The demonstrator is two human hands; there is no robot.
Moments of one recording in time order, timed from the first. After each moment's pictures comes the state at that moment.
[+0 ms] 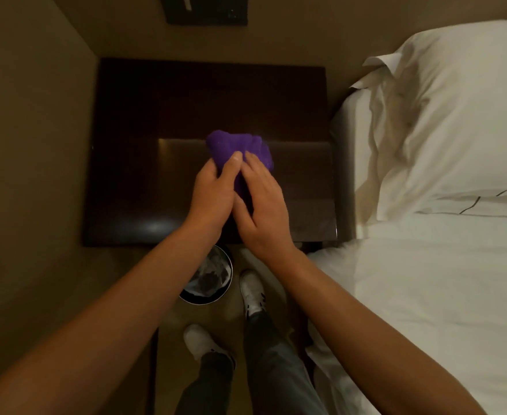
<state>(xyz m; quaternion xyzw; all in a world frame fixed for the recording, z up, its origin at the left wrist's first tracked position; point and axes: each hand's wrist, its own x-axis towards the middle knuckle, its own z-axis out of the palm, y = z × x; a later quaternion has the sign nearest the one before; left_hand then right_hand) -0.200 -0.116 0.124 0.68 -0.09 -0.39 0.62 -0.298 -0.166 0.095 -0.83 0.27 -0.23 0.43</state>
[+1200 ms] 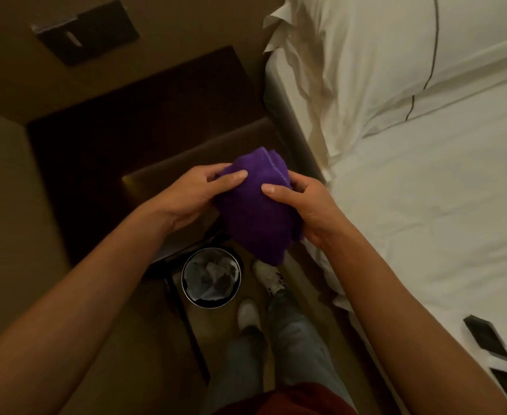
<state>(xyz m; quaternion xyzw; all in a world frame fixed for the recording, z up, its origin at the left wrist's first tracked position) -0.205 -0.130 0.139 0.56 -0.29 -0.69 0.35 -0.428 -0.176 0.134 -0.36 0.43 -0.22 0.80</state>
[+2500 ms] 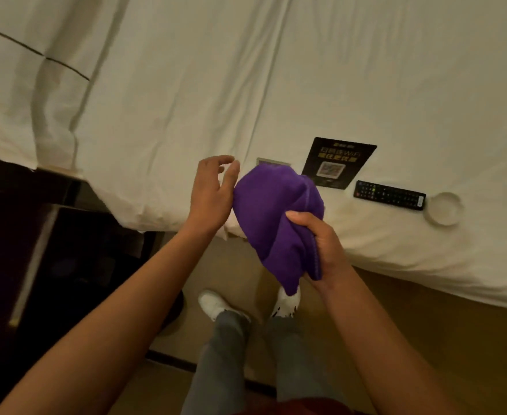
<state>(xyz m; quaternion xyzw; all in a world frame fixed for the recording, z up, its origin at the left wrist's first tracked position) -0.748 -0.018 0.097 0.52 -0.71 -0.44 0.17 -0.874 0.145 0.113 0.07 0.46 -0.60 0.65</state>
